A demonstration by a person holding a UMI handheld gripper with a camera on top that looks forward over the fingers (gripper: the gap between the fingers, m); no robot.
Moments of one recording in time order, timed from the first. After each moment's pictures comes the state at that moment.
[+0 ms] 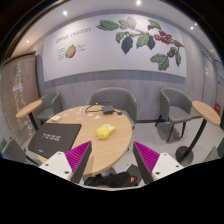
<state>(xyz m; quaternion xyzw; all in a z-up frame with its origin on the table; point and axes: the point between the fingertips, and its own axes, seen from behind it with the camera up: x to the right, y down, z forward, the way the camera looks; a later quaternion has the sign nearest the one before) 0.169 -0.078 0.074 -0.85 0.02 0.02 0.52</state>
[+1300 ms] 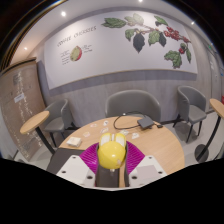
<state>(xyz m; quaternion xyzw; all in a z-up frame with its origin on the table) 0.008 0.075 0.097 -0.85 0.03 0.08 0.53</state>
